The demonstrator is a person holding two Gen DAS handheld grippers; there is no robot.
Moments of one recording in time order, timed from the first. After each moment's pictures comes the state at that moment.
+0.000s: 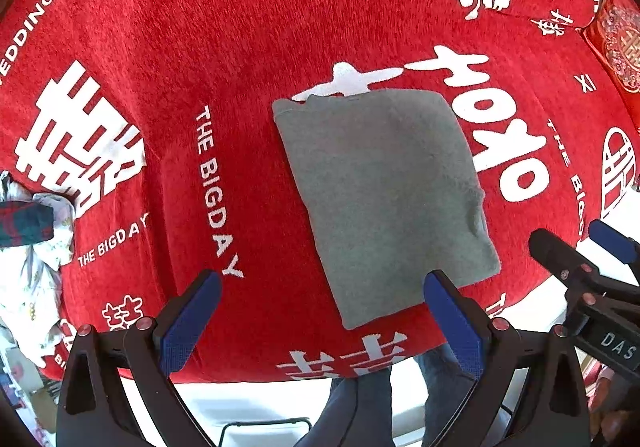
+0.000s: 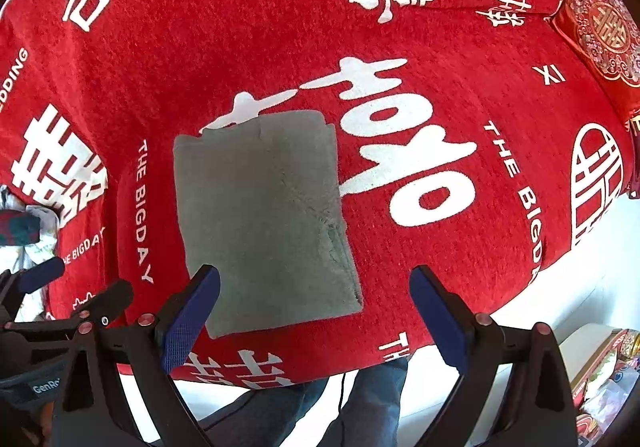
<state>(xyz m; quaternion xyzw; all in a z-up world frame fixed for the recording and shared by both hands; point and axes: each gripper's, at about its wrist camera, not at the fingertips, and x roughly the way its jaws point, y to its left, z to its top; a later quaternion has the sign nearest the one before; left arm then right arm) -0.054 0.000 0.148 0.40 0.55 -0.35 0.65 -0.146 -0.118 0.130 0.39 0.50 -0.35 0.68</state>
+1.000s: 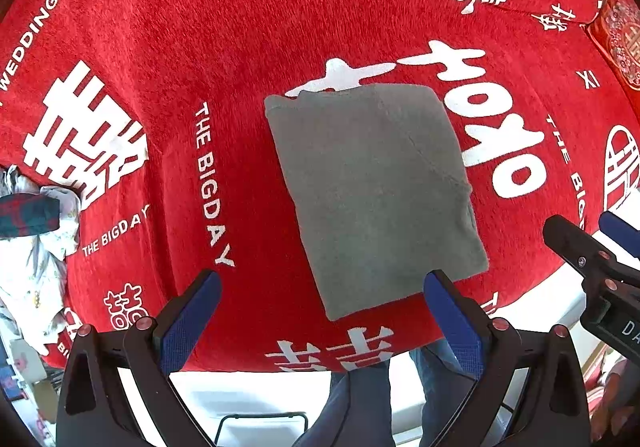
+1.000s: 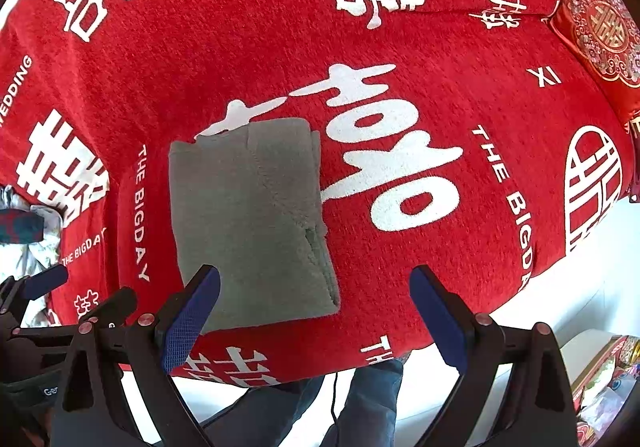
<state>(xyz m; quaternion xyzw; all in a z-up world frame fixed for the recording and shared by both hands) -0.081 -0.007 0.152 0.40 0.55 -0.33 0.66 -0.168 -0.130 0.136 0.39 0.50 -0.34 0.69</state>
